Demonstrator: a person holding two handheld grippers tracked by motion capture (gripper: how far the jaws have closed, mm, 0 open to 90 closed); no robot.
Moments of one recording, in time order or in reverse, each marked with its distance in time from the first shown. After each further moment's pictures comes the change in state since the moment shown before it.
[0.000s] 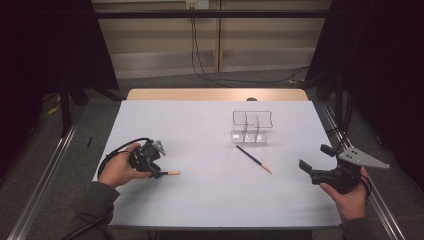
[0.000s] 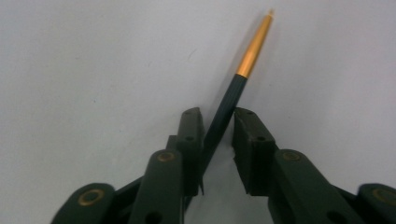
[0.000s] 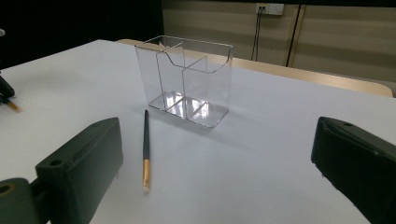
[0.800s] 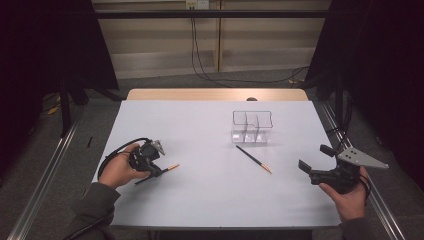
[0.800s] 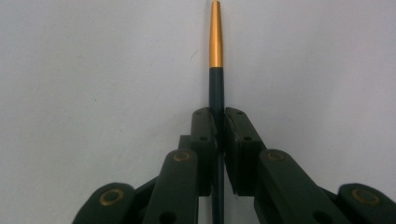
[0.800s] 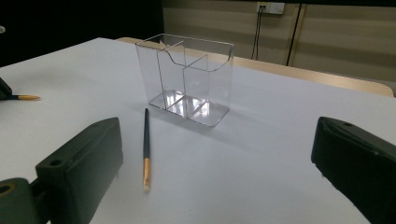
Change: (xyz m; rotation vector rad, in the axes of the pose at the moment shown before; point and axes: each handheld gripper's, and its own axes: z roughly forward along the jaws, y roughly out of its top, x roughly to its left) left arm 0.002 -0.002 0.001 -0.022 -0.004 -0.001; right arm 0.001 0.000 0.001 0.007 0.005 0.000
